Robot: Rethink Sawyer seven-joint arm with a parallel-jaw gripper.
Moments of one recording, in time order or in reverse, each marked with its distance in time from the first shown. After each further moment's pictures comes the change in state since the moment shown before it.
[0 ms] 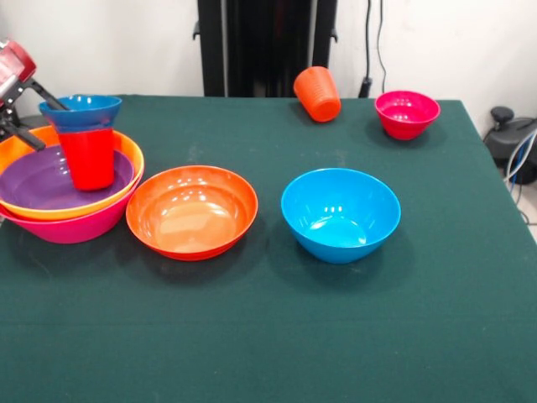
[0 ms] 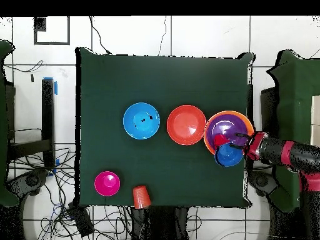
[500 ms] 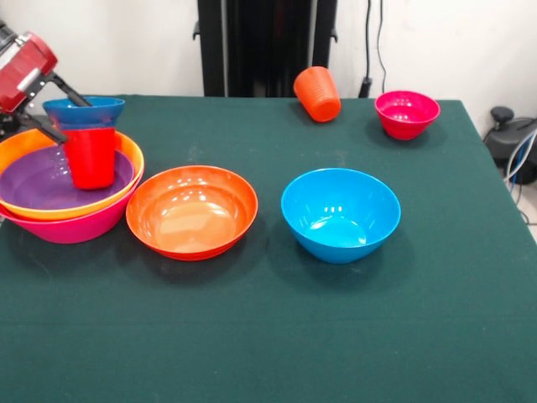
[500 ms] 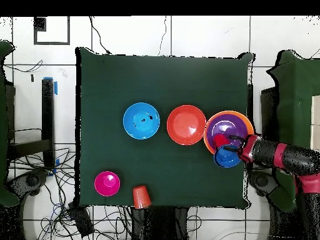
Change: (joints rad) arm -0.009 -0.015 0.000 0.083 -0.007 -0.053 0.000
